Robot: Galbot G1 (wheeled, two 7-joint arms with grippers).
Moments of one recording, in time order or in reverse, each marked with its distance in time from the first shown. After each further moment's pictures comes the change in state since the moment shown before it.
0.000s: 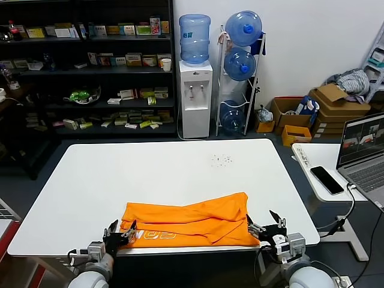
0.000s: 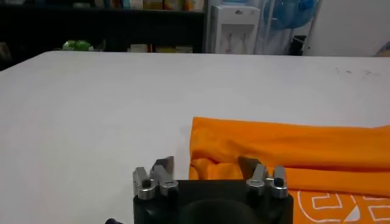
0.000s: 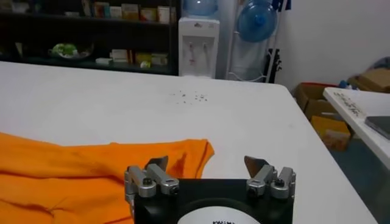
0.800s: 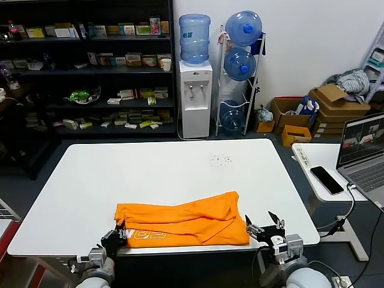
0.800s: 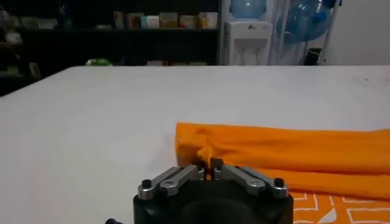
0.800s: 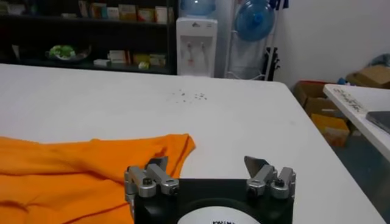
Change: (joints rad) left arm 0.026 -0.061 -0.038 0.007 0.108 -0.102 -0.036; right arm 0.014 0.030 -0.020 -0.018 -0.013 0.009 0.008
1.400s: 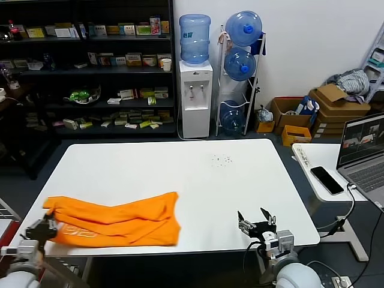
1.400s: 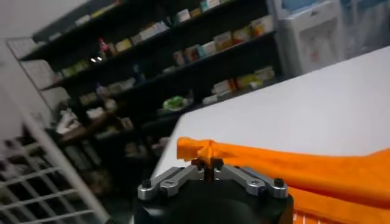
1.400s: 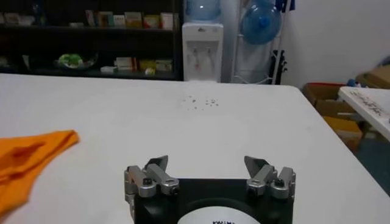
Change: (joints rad) left arm 0.137 0.270 -0.351 -0.033 0.047 0.024 0.019; right arm 0.062 0.038 -0.057 -0.023 -0.005 0.000 0.010
